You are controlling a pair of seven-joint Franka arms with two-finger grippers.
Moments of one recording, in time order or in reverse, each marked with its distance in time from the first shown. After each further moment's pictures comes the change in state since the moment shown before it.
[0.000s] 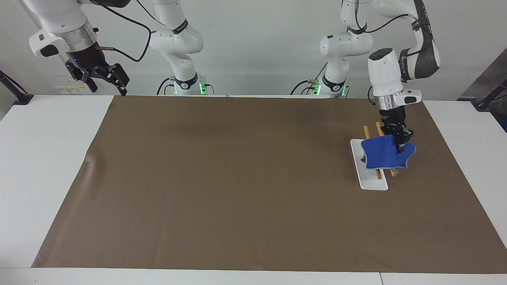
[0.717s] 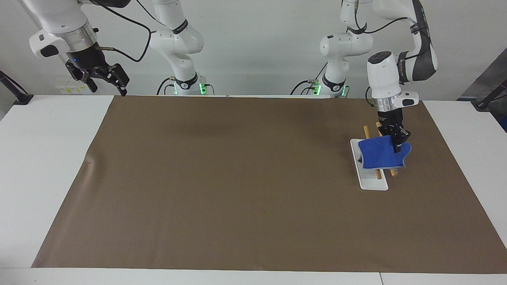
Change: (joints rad) left arm 0.034 -0.001 0.002 -0.015 0.000 -0.001 -0.020; right arm -0.001 0.000 -0.001 -0.003 0.000 0.000 0.031
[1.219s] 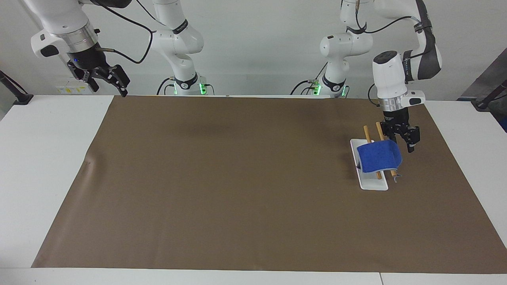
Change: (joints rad) left arm 0.003 -0.005 -0.003 0.023 -0.043 -0.046 -0.013; right arm 0.001 0.000 0.004 0.000 0.000 0.000 0.027
